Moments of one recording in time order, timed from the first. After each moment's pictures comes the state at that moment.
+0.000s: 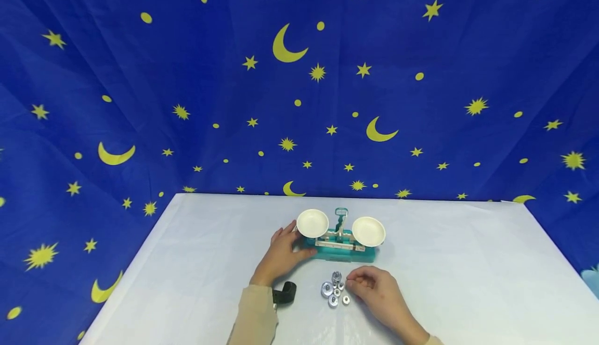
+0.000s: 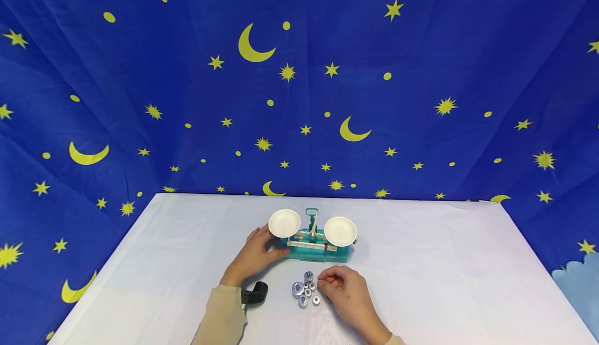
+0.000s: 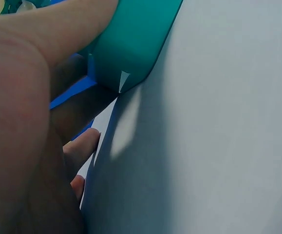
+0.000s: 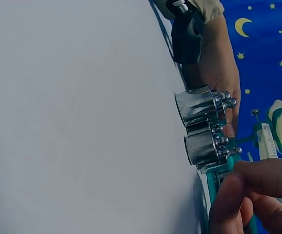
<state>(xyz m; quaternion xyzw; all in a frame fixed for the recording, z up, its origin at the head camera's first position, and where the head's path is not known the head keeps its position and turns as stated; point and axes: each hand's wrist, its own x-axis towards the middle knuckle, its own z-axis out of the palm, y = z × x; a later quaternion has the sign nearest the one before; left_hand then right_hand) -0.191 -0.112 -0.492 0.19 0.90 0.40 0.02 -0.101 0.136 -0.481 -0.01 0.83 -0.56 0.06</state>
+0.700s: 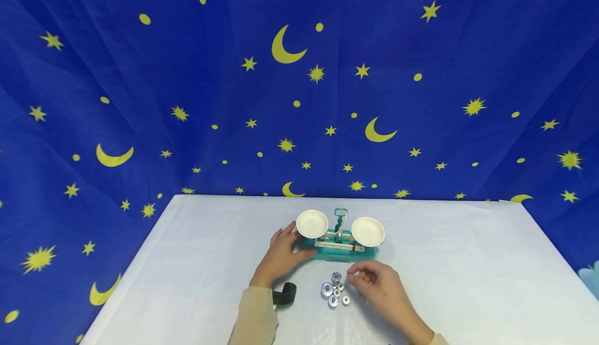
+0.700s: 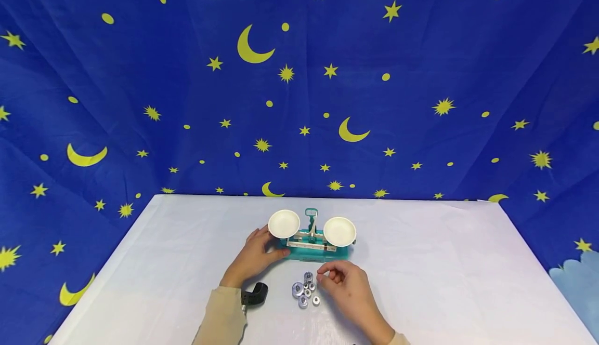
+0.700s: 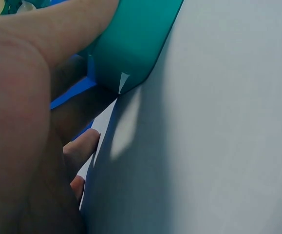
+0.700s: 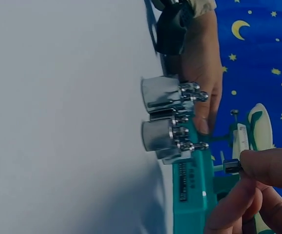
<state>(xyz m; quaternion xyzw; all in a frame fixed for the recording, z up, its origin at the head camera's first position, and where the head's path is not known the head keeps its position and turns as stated) -0.191 -0.112 -0.494 0.18 0.90 0.39 0.02 -0.102 0.136 -0.462 -0.01 0.85 -0.53 0.01</state>
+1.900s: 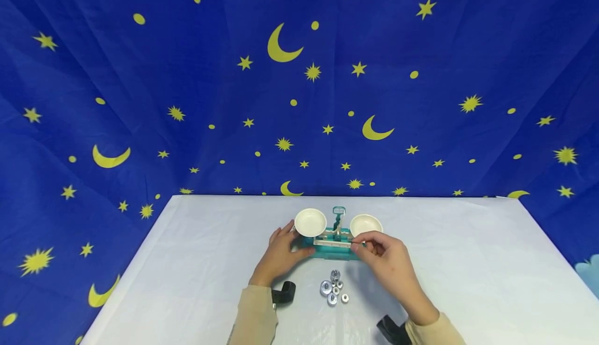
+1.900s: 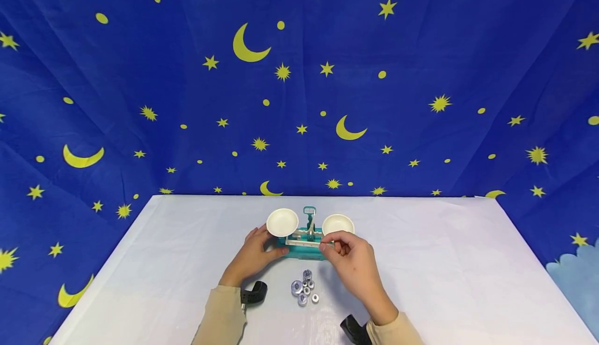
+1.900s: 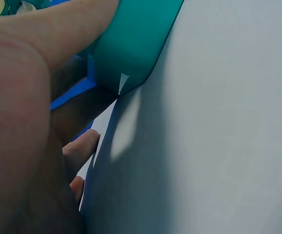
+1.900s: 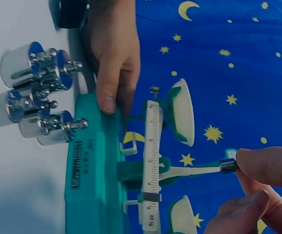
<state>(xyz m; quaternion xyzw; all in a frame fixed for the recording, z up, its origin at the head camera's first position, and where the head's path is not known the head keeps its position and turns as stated) -0.190 -0.111 -0.491 0.18 0.90 0.40 0.02 -0.119 0.141 -0.412 -0.01 0.84 -0.55 -0.07</state>
